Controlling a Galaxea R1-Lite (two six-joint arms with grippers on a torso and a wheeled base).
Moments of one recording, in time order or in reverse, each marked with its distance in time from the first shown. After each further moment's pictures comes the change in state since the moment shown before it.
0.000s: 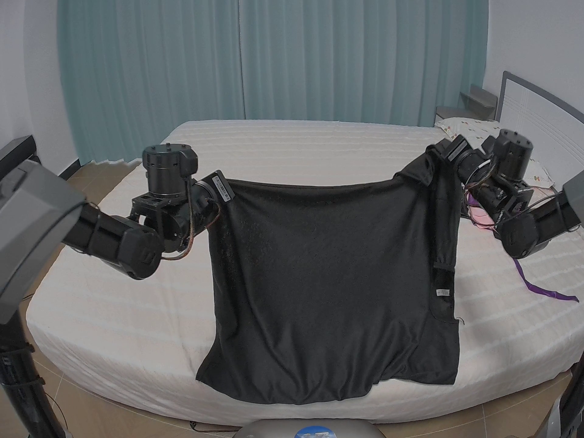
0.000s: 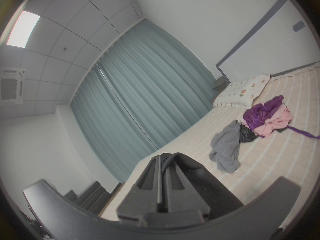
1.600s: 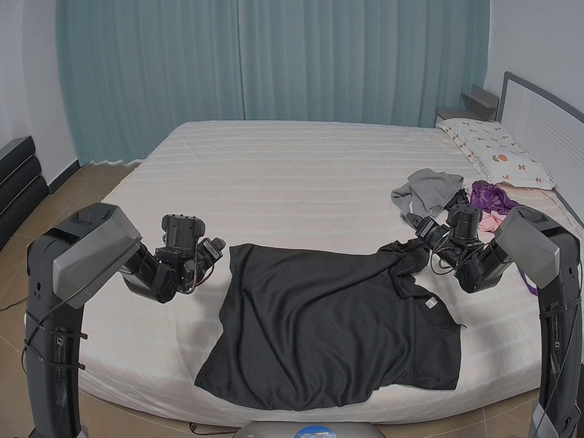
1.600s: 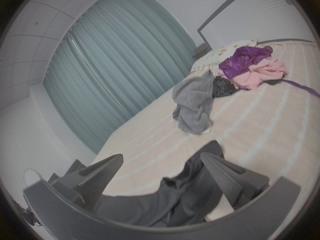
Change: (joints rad) left arm 0.151 0.390 -0.097 0.060 -0.099 -0.303; right arm -0.094 0.511 -0.196 0.028 0.110 -0.004
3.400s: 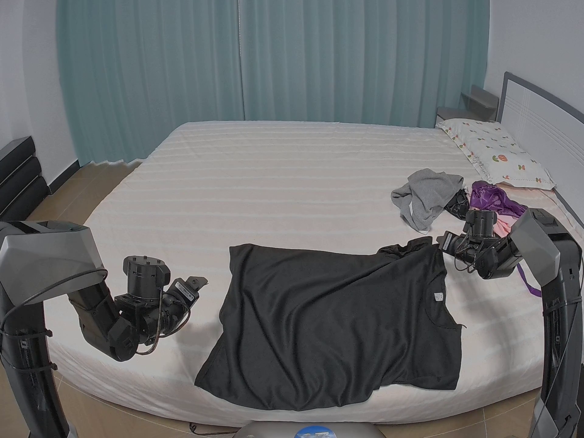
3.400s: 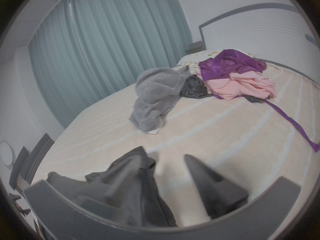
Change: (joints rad) left arm -0.016 -0.243 0.687 -0.404 -0.103 -0.177; right arm -0.151 0.081 -0.195 0.352 0.021 -0.294
